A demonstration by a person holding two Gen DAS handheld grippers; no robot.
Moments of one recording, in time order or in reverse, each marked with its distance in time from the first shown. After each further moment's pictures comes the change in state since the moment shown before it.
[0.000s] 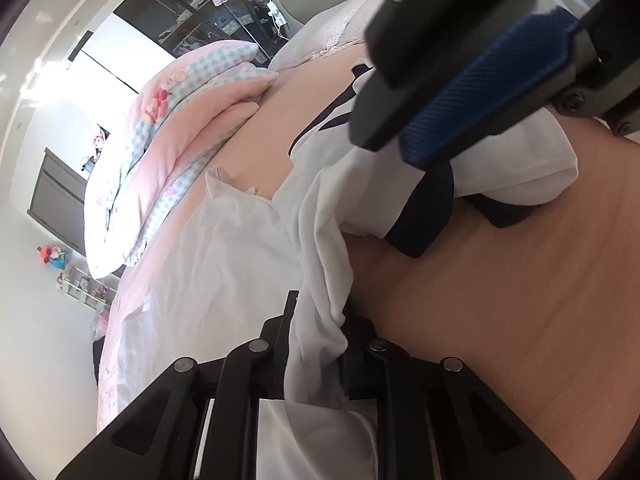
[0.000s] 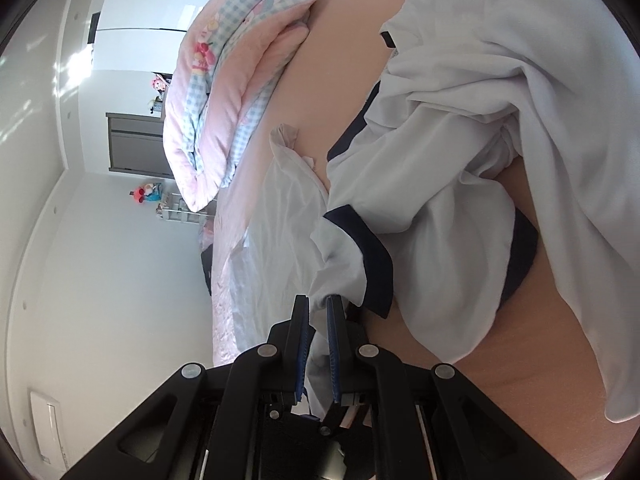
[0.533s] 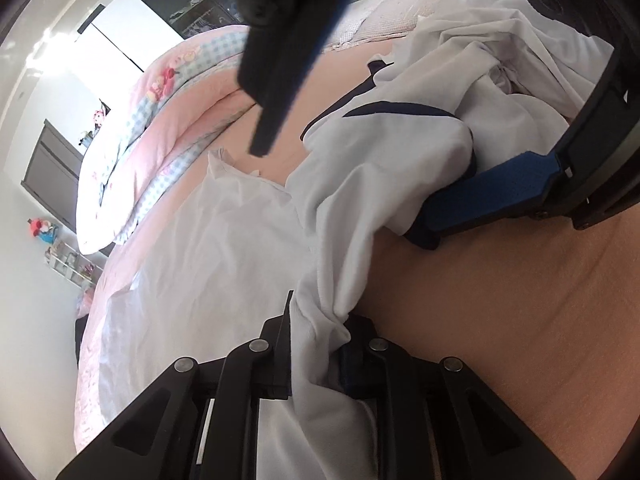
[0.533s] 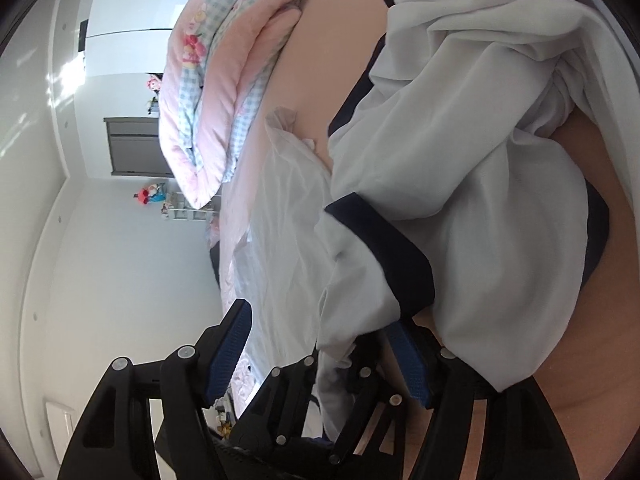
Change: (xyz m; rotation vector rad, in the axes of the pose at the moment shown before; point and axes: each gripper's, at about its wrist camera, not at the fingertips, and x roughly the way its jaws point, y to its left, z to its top) left arm -0.009 0.007 0.022 -0.088 0.021 -0.044; right arm 0.043 -0.004 0.005 0.092 0.030 0.026
